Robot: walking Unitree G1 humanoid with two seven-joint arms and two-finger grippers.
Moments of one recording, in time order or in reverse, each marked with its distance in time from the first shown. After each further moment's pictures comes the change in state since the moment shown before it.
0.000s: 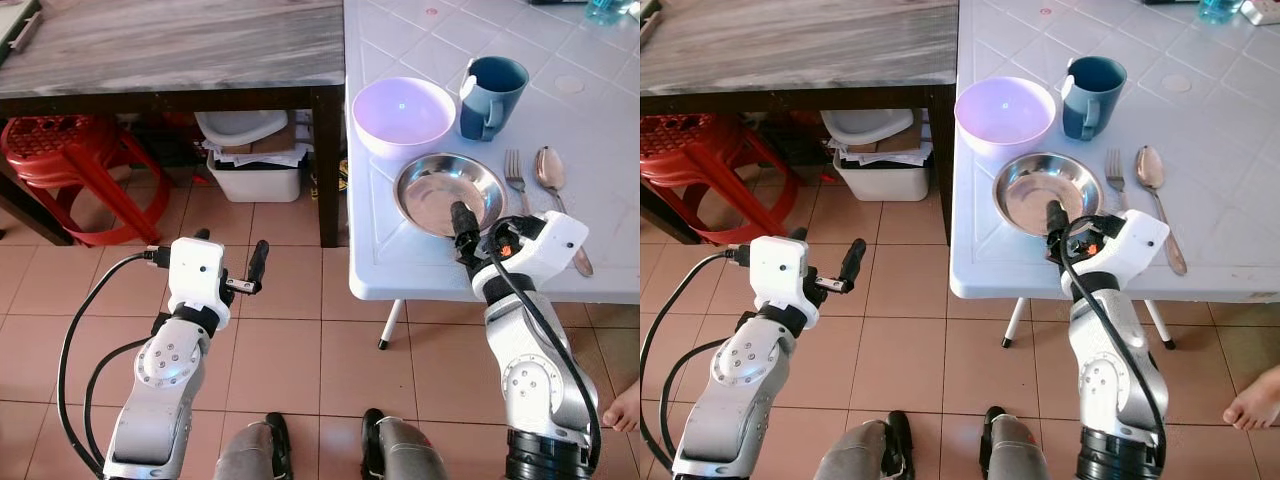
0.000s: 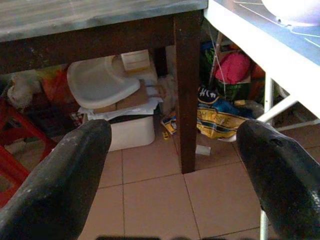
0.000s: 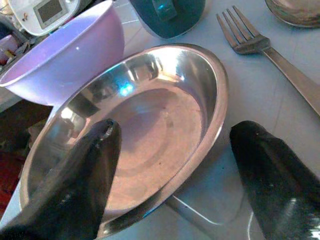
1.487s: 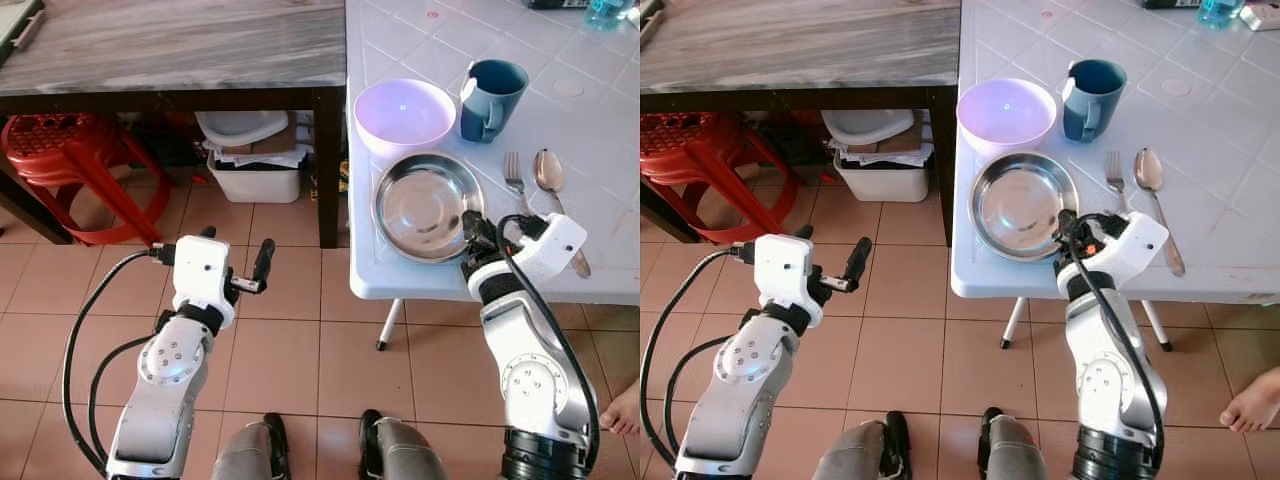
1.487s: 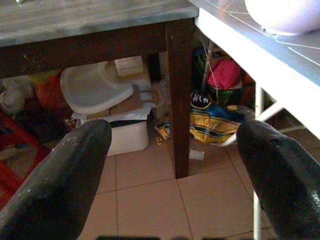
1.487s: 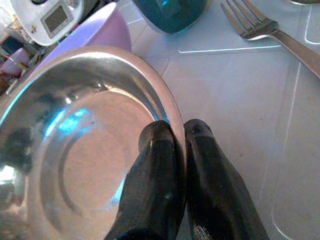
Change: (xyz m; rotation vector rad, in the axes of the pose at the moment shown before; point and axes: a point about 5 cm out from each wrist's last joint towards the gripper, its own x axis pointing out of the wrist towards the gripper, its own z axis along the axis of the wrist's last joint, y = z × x) left arm 0.002 -0.004 0.003 -0.002 -0.018 -0.031; right arm 0.000 0.002 -0.001 0.100 0.027 -0.011
